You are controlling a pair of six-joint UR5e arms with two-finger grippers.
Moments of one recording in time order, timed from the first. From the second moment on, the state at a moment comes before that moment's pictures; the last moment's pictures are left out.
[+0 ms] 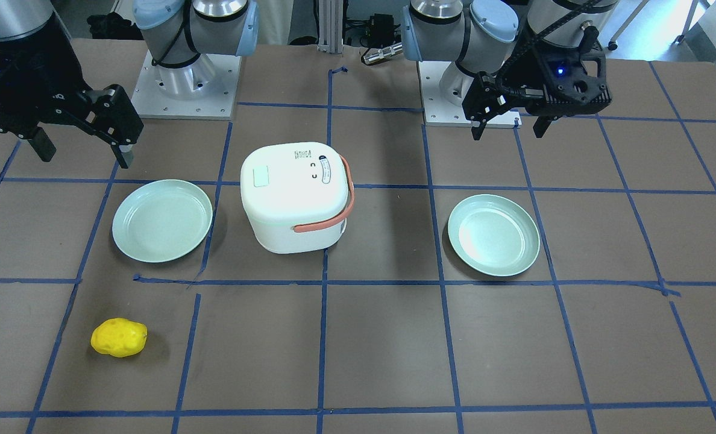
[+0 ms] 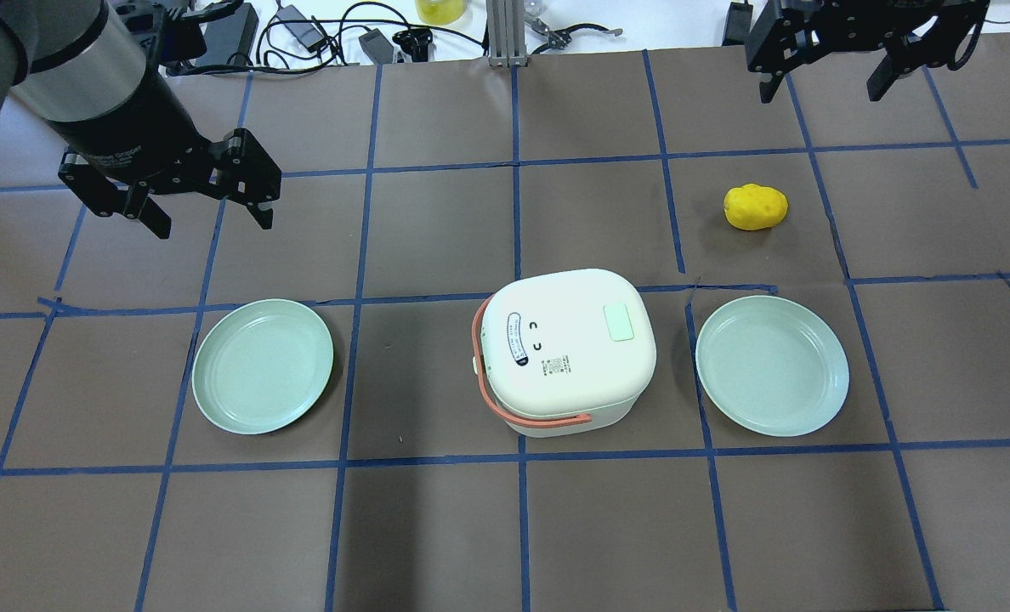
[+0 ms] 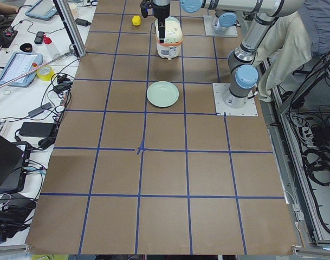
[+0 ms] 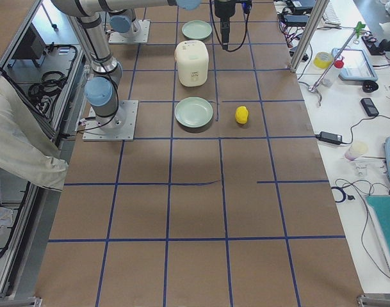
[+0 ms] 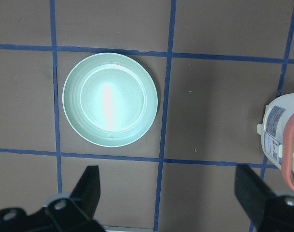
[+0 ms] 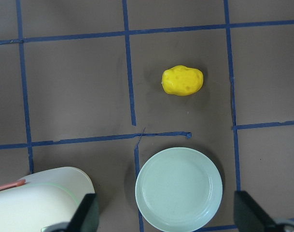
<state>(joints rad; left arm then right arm) -1.55 -1.50 -1.59 -1.62 1.59 -0.05 1.52 -1.52 1.40 -1.58 -1.60 0.01</state>
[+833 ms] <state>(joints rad) -1.55 -1.50 -1.59 -1.62 1.59 -0.05 1.55 -1.53 1.44 -1.54 -1.55 0.03</state>
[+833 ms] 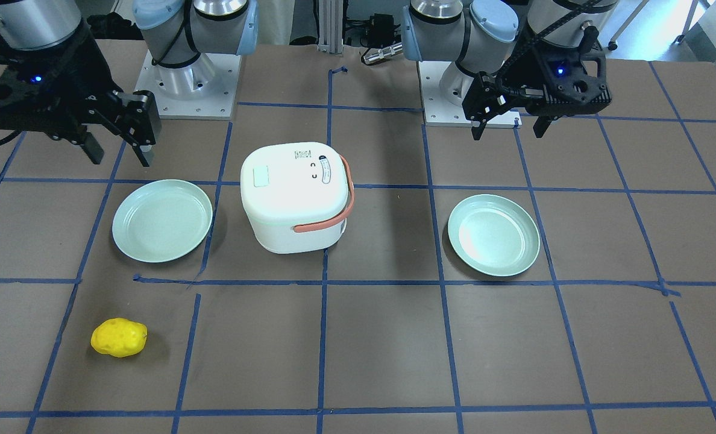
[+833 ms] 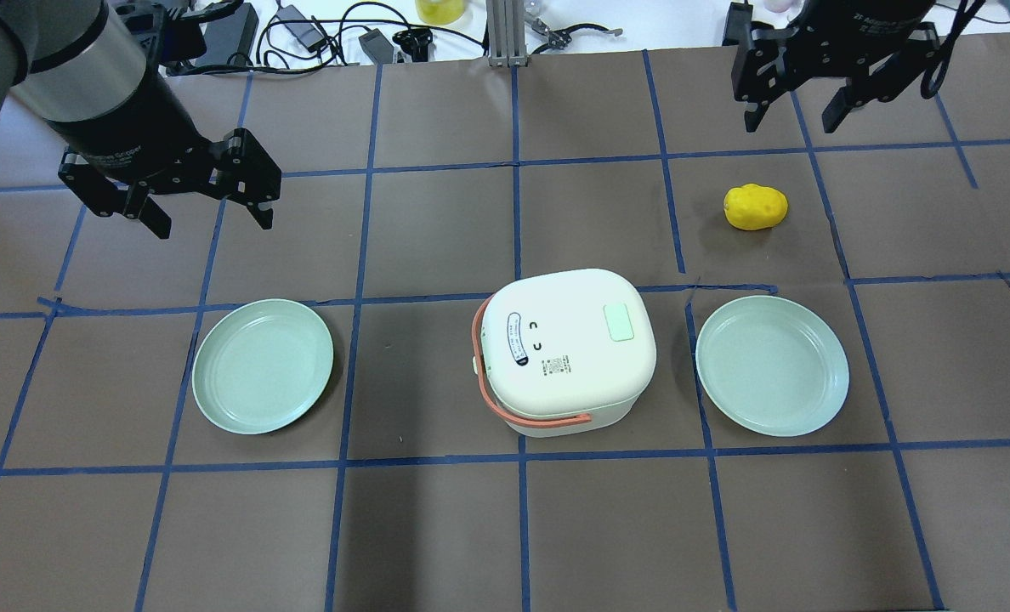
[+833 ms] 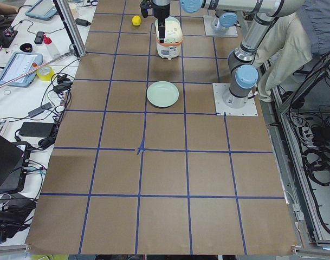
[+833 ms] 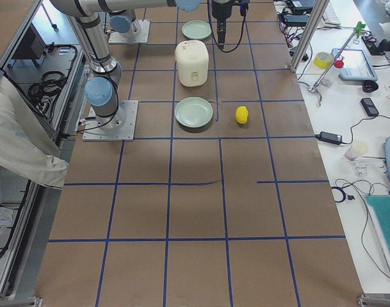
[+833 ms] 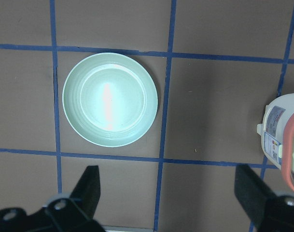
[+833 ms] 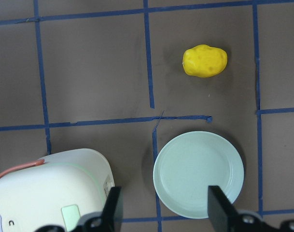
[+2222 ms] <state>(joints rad) -1.55 -1.50 -1.59 -1.62 1.59 -0.05 1.80 -1.53 1.78 -1.69 -1.53 0.15</state>
